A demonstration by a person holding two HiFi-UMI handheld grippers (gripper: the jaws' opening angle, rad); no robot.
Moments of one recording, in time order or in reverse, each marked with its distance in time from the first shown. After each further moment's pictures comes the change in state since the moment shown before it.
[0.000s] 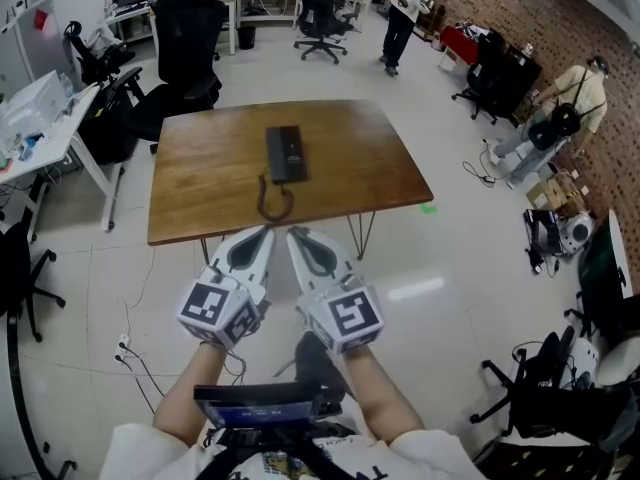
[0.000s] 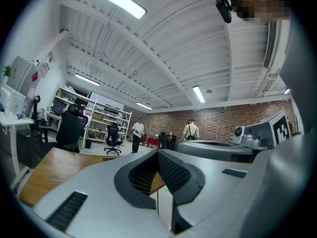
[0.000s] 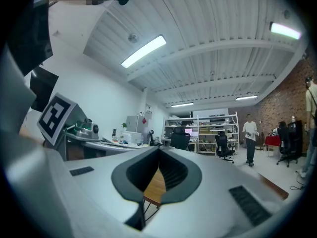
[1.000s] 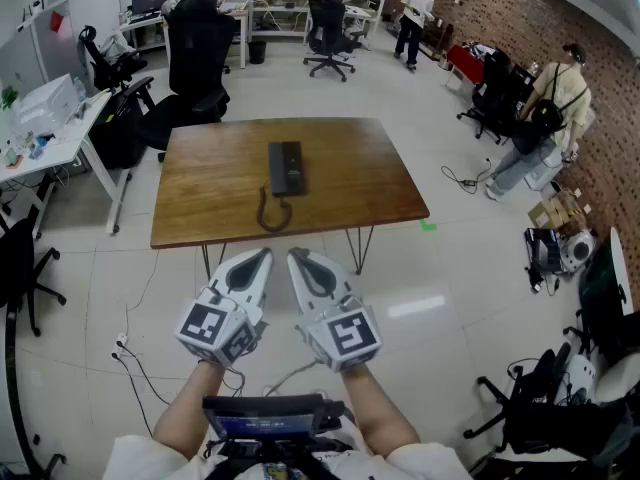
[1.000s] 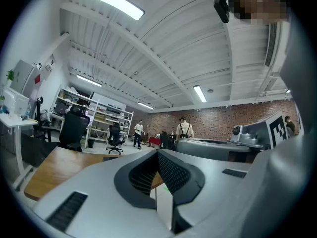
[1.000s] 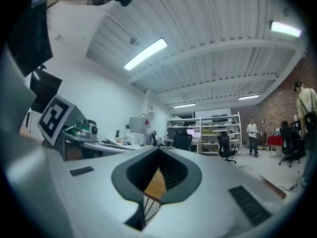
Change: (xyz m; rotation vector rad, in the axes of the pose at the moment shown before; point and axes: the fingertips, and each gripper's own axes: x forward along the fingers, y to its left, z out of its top) left arm -0.026 -0.033 -0.001 -0.031 0.048 0.013; right arm -0.037 0.010 0.010 0.006 0.012 0.014
